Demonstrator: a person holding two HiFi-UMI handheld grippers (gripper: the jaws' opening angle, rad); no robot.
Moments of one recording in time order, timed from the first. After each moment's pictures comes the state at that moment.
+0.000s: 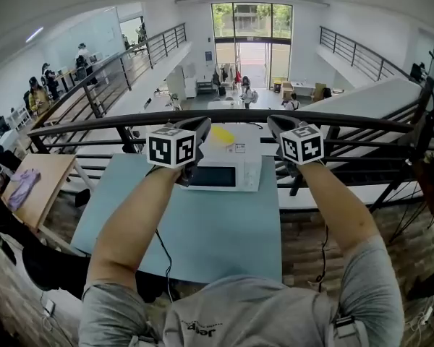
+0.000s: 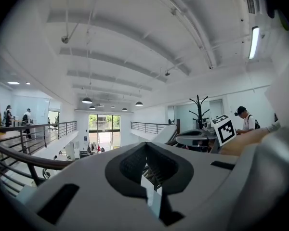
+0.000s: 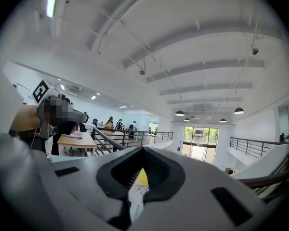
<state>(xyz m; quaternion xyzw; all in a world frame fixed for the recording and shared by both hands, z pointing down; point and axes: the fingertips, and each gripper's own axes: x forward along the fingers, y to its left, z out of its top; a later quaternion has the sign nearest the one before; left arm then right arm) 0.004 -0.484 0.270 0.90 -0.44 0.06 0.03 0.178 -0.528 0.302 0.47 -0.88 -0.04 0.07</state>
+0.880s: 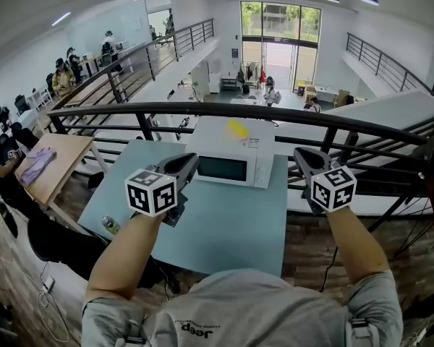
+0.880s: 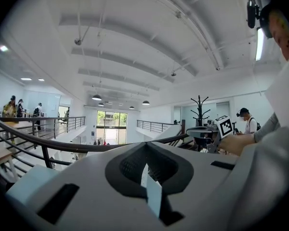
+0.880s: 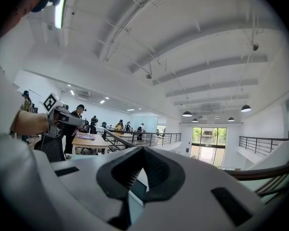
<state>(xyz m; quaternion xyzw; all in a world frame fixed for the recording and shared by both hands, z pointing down) -0.038 -0.359 0.329 0.87 -0.48 0.05 0.06 0.219 -0.418 0.343 0.42 -0.90 -0.04 0.06</state>
